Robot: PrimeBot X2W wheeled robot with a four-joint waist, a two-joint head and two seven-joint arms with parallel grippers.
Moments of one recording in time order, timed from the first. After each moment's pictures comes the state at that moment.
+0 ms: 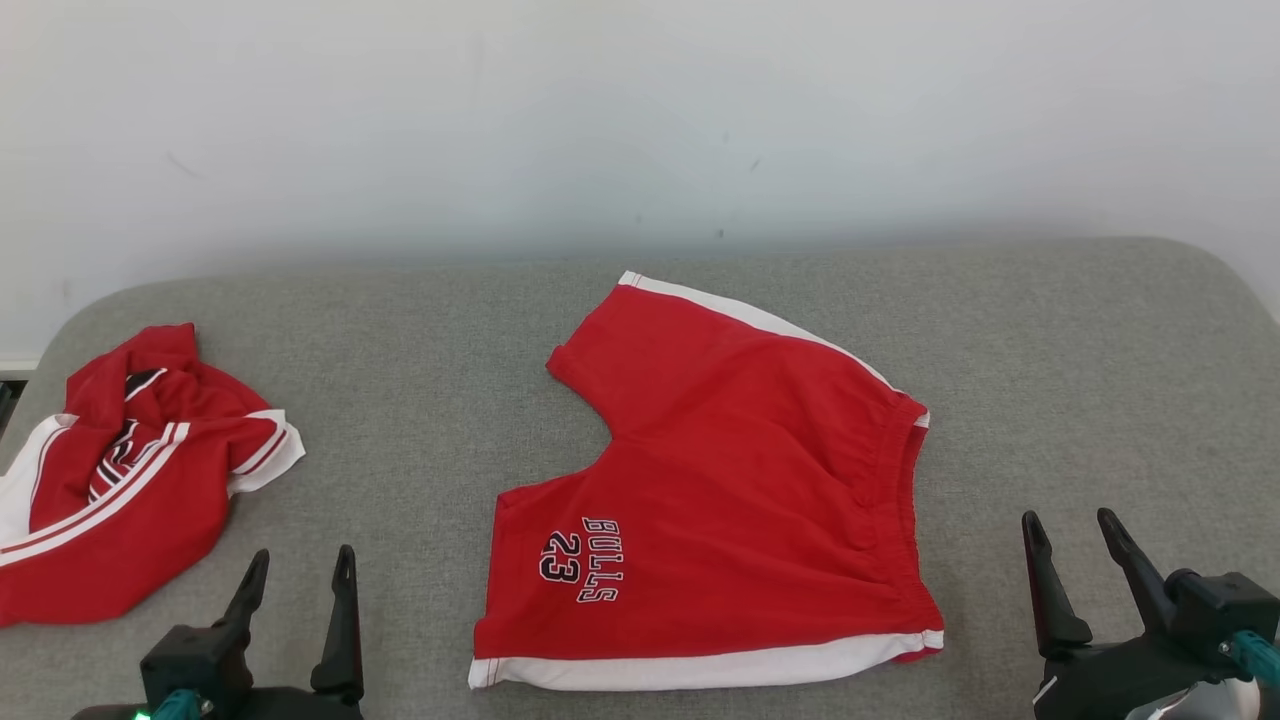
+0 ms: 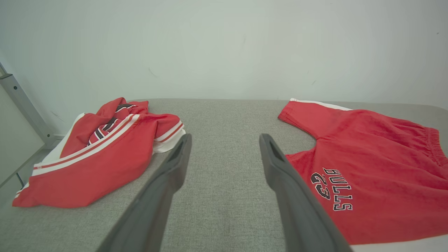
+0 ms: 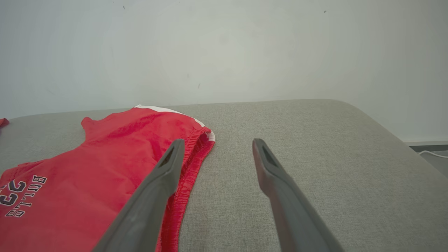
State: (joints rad) left arm 0.02 0.16 -0.18 0.01 -0.15 0.12 0.00; right arm 0.00 -0.33 0.19 0.18 0.50 -0.12 -0.22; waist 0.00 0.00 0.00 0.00
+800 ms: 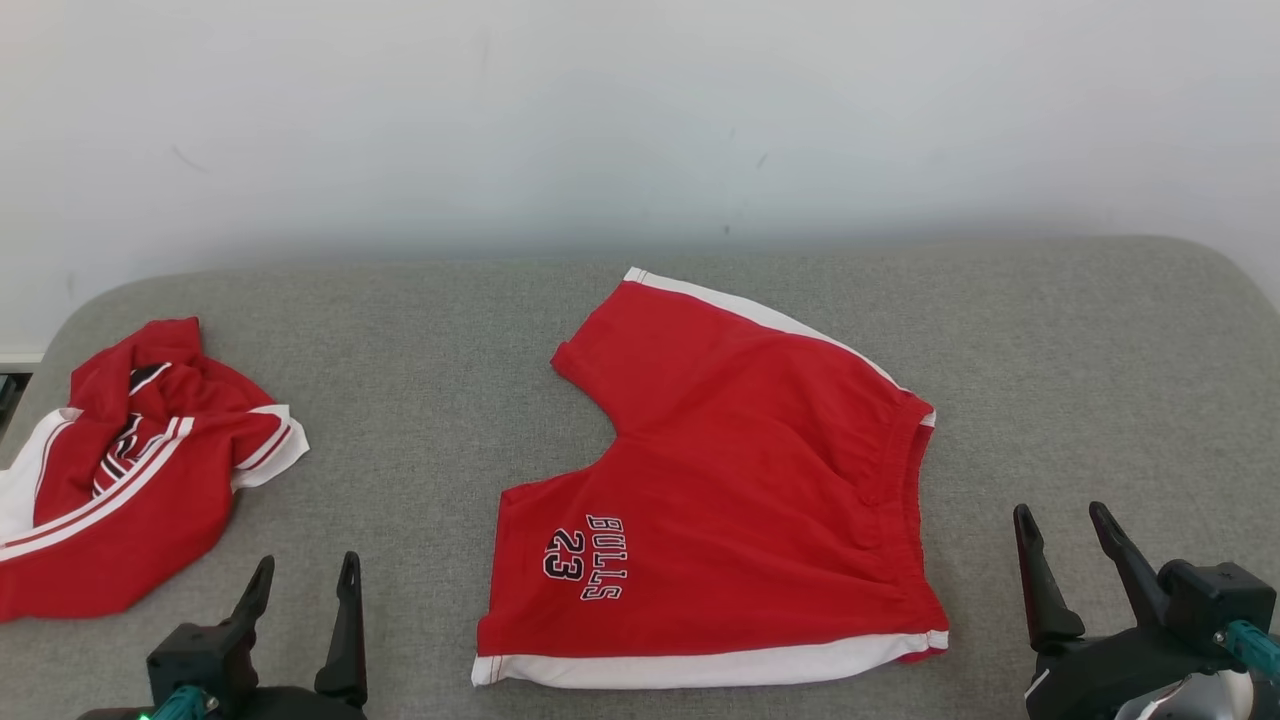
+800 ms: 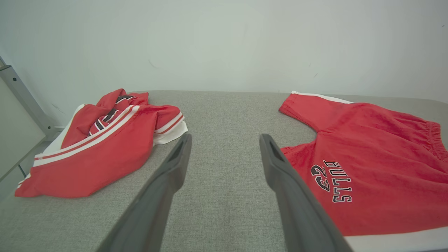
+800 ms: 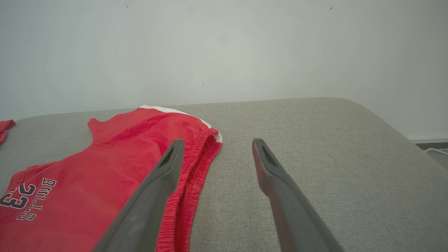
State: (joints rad) left arm 0.04 0.16 -0.18 -0.01 -0.14 0.12 0.04; right arm 0.01 -0.30 0.16 0.12 0.47 -0.12 -0.15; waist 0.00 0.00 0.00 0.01
